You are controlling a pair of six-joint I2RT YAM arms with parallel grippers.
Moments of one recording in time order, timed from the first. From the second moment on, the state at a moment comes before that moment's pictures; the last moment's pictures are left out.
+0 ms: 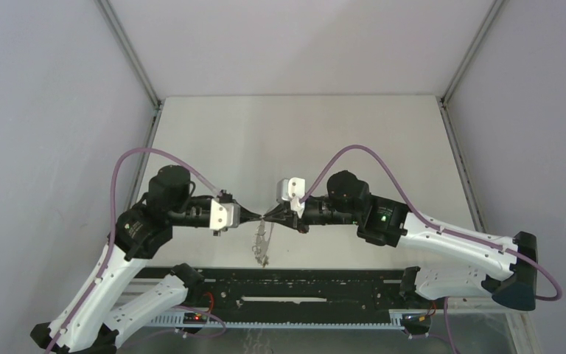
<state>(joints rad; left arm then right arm) -0.60 0.73 1.04 -0.77 0.84 0.69 1.16 1.15 1.05 -0.07 -0.34 -0.22</state>
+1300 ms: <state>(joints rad) -0.66 0.76 1.05 -0.83 0.76 0.81 1.11 1.39 1.51 -0.64 -0.47 -0.37</state>
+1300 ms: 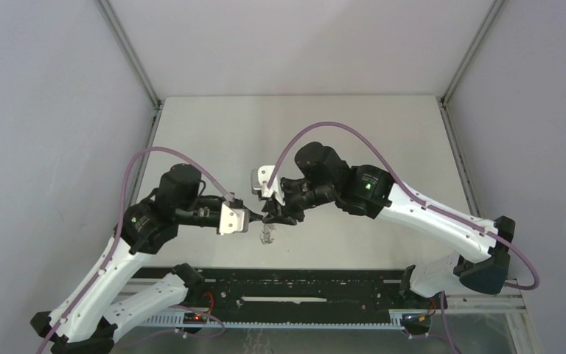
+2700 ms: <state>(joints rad) -0.66 0.65 0.98 -0.51 0.75 0.32 1.06 1.07 0.91 0.26 -0.51 0.02</state>
